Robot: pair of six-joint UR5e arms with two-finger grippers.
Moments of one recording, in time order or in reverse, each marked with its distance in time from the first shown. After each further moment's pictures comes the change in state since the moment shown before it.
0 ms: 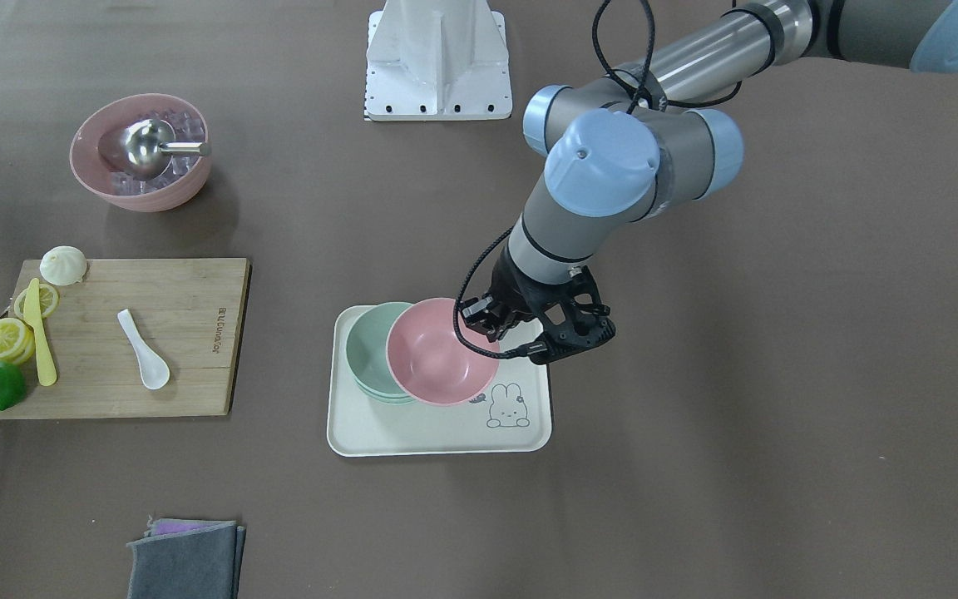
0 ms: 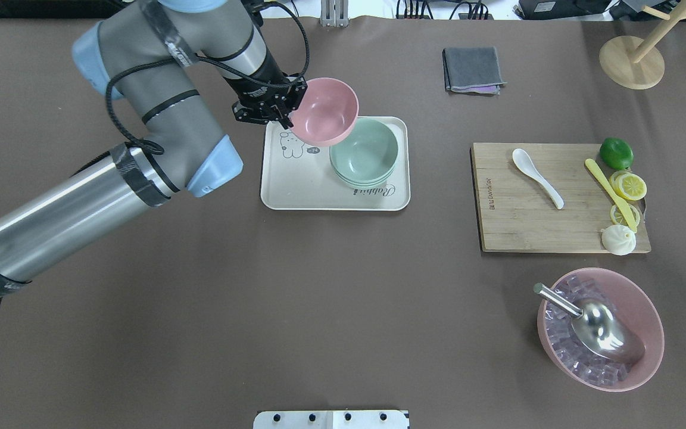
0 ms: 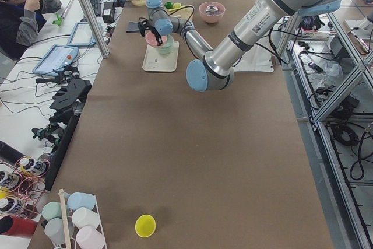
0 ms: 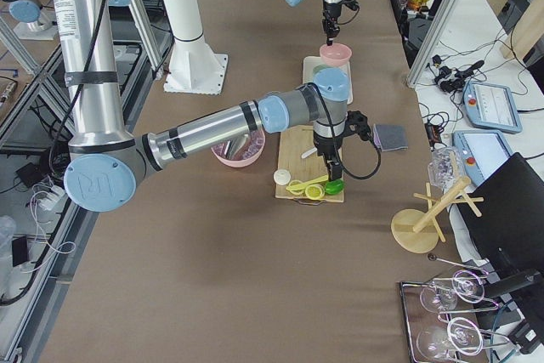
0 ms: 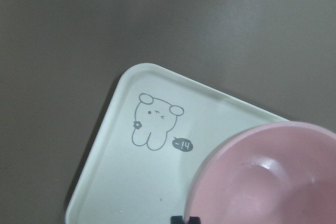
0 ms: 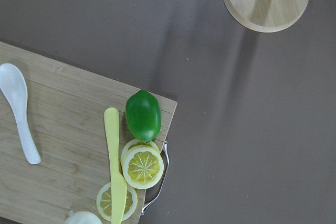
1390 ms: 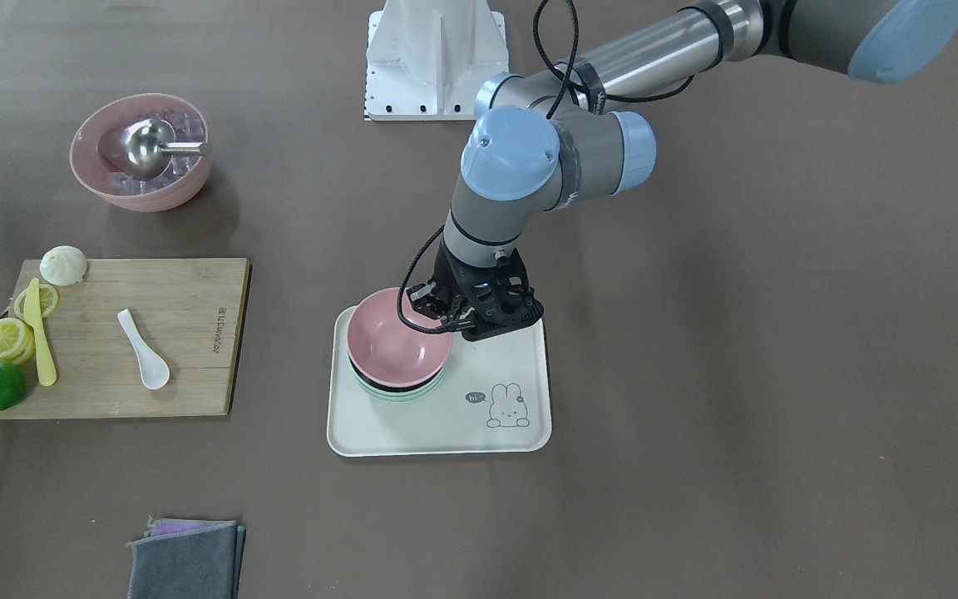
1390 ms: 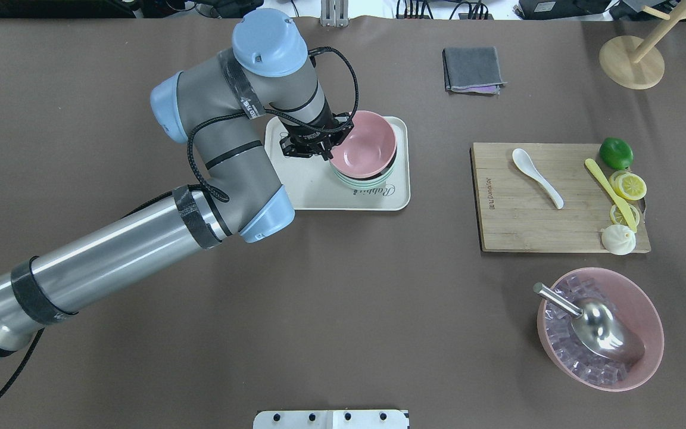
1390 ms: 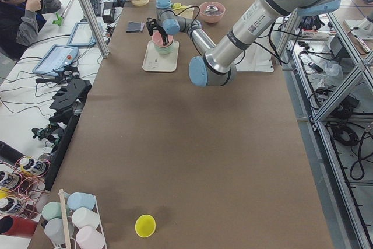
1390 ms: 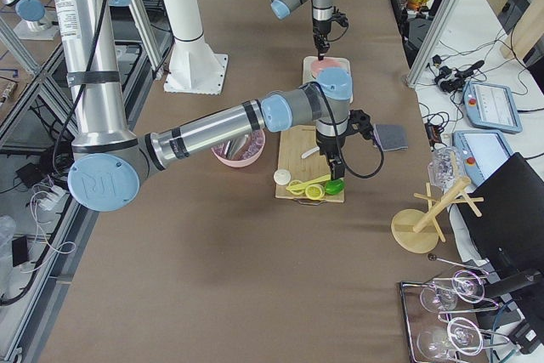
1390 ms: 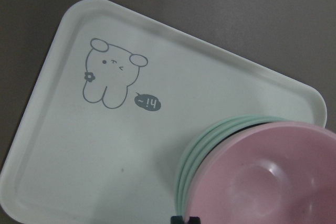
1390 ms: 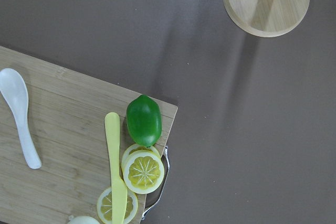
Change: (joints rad) left arm 0.105 -0.035 0.049 -0.030 0.119 -0.035; right arm 0.000 0.013 -0.011 0.000 0.000 0.001
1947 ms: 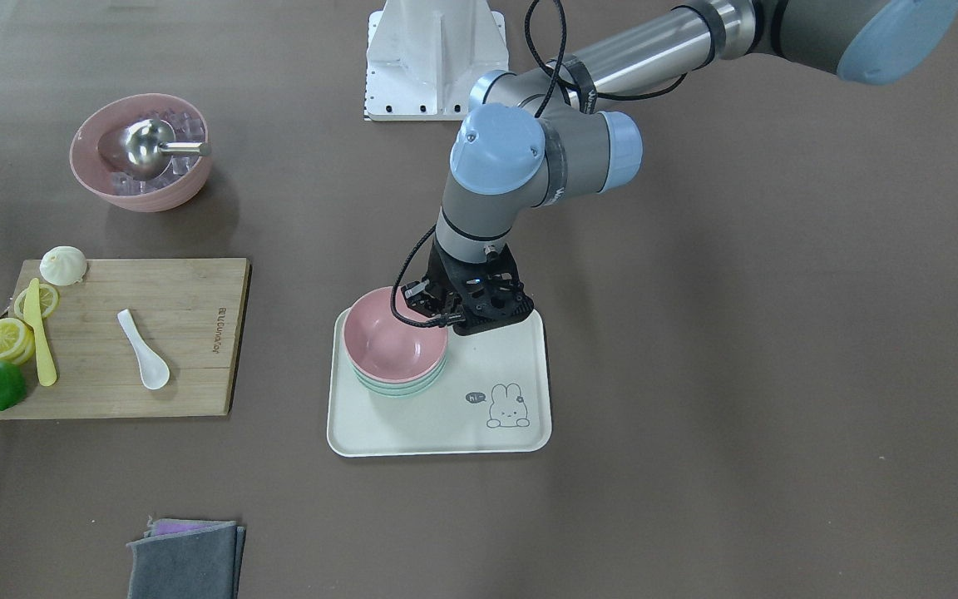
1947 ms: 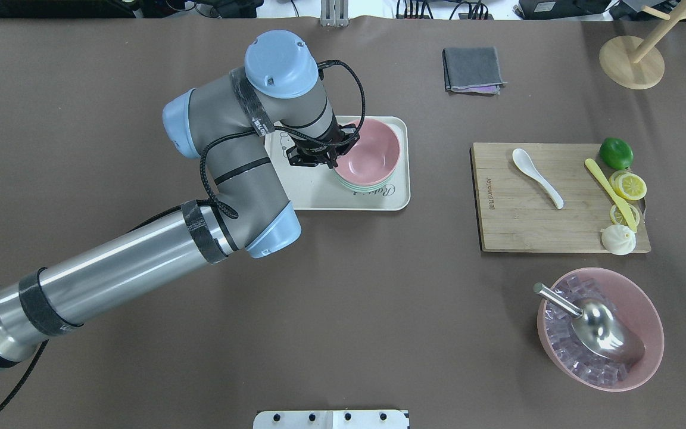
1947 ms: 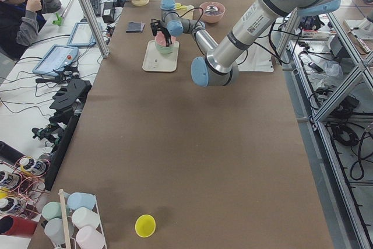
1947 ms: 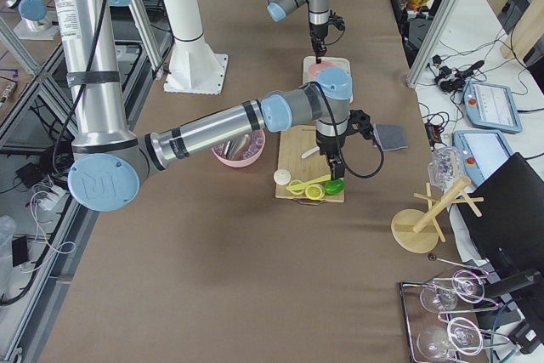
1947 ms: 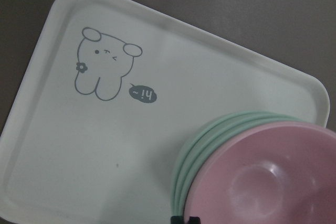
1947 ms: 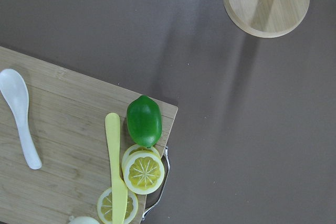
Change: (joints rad) left arm 0.016 0.002 0.003 -0.010 0.033 -0.001; right arm 0.000 0.002 0.000 0.000 0.000 0.000
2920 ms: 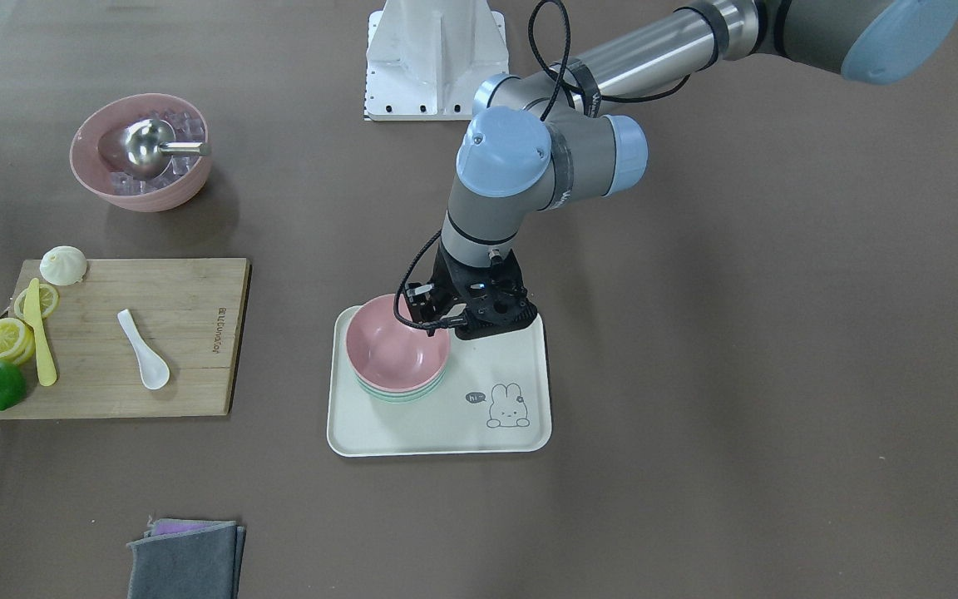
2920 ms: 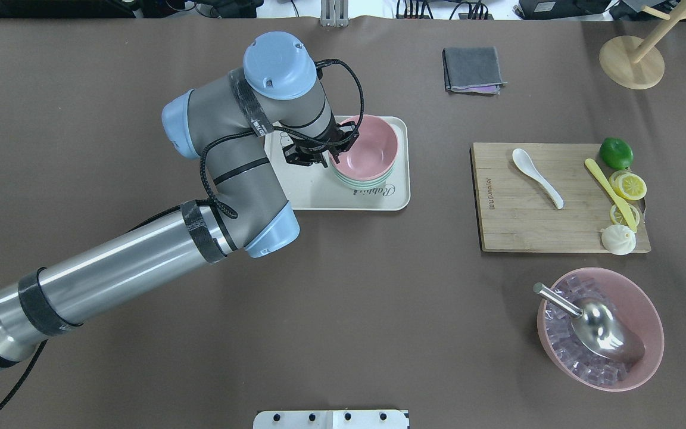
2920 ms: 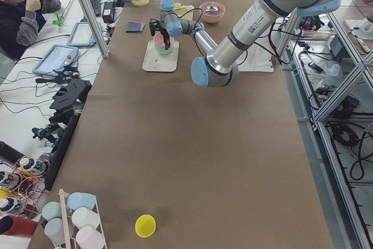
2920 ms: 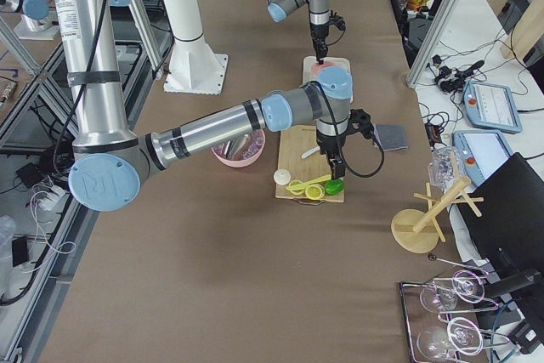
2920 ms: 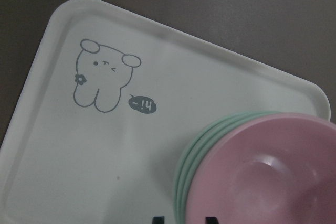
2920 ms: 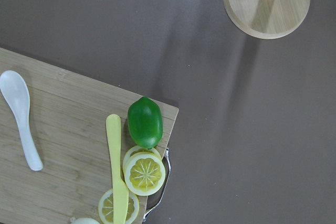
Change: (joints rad) left arm -0.025 0.013 -0.004 -0.013 -0.002 0.076; right arm -0.003 0.004 0.000 0.000 0.000 0.010
